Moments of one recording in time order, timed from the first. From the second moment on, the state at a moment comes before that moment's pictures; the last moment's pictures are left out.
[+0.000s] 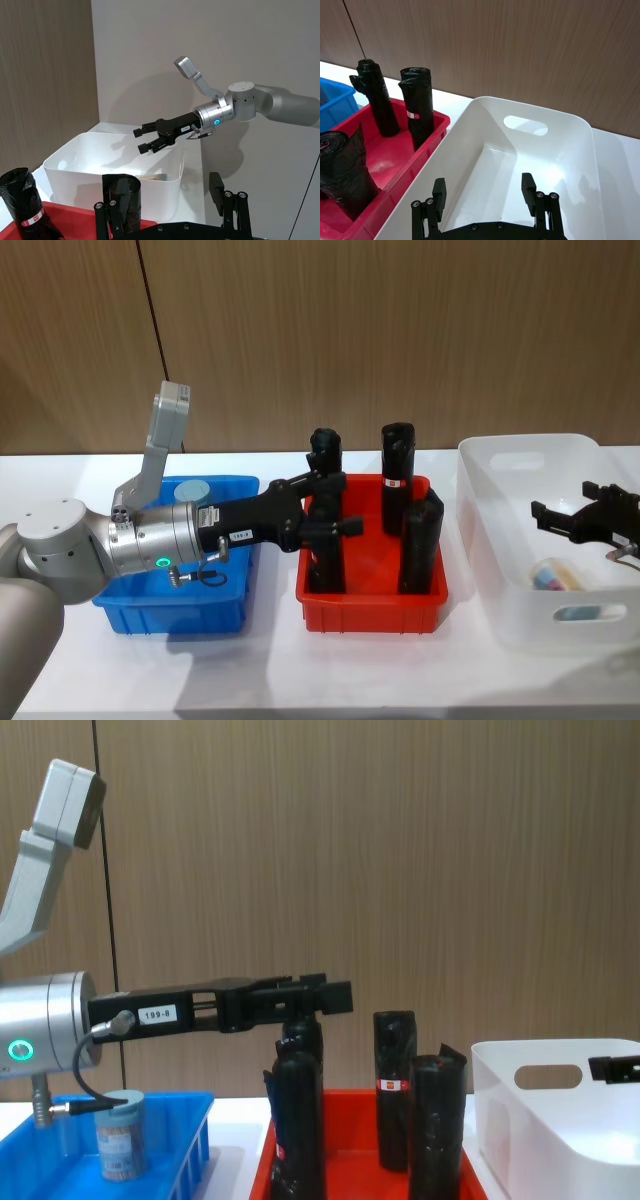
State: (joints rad) left arm -0.65 0.35 0.39 -0.93 -0.58 0.01 -1.27; right arm 0.32 0.44 -0.22 -1.40 0.34 0.38 0.33
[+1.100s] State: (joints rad) left arm -0.59 0.35 0.40 -1.03 -0.53 0.01 -1.09; right arm 0.18 0.40 -0.23 -1.55 0.32 0.24 0.23
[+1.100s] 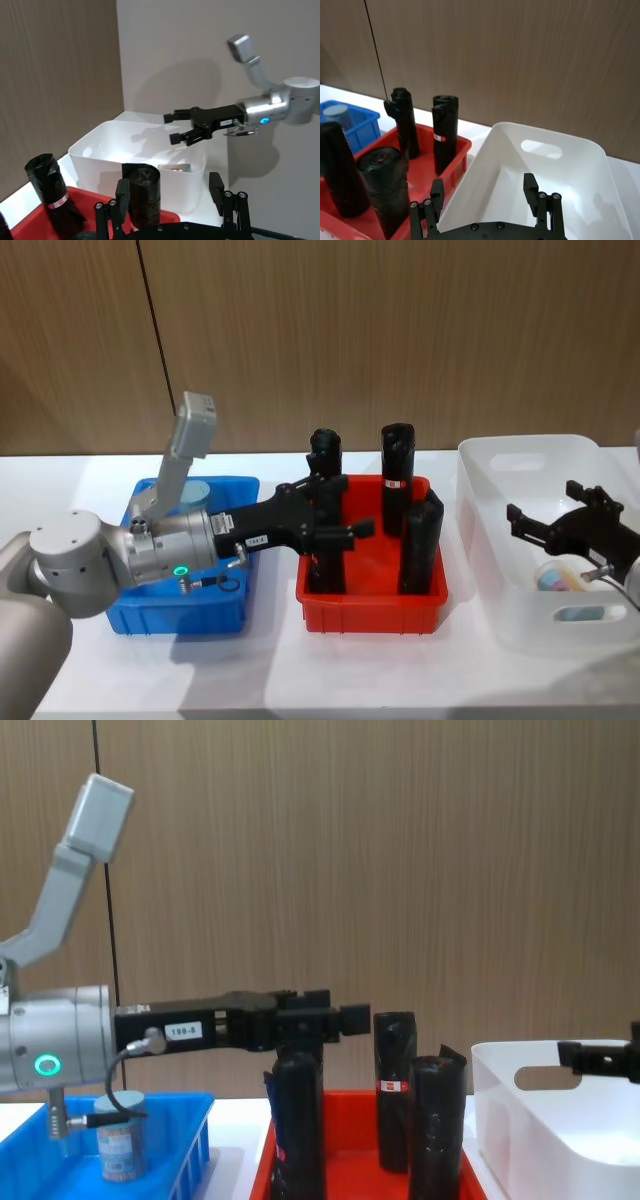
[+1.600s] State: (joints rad) left arm -0.52 0.36 0.41 -1.14 -0.47 0.01 -0.89; right arm 0.05 0.36 -0.23 -1.70 0.30 0.10 0.12
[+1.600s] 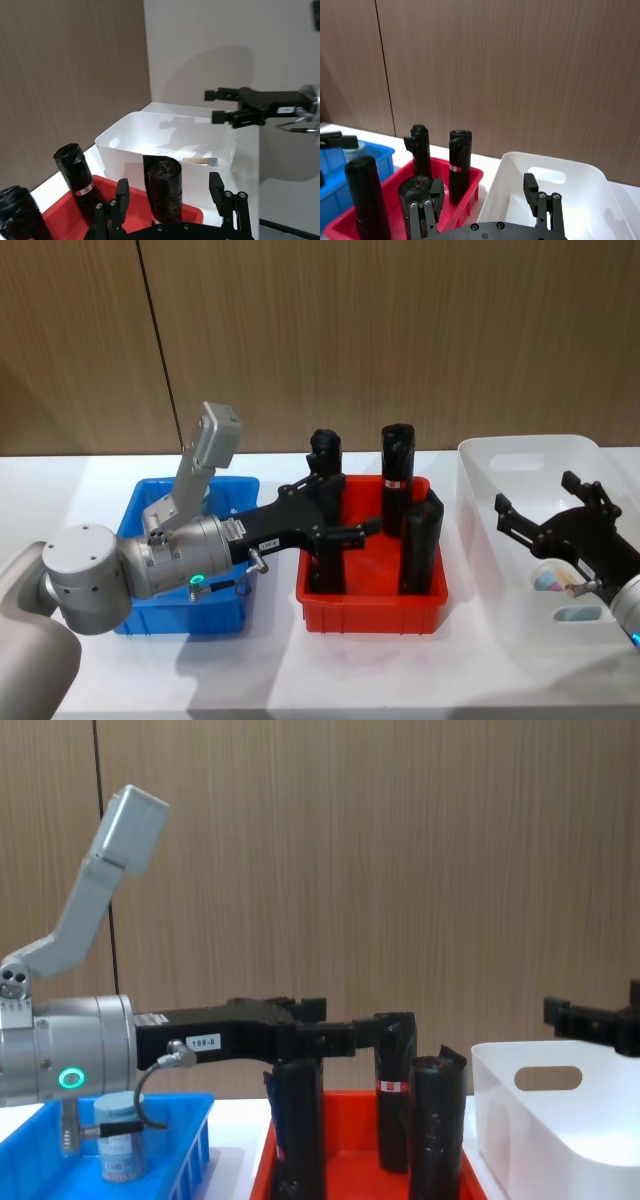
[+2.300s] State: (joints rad) left arm -0.44 0.37 0.42 -1.29 -0.39 0.01 -0.62; right arm -0.01 0.34 -0.23 -1.77 0.29 0.03 0.07
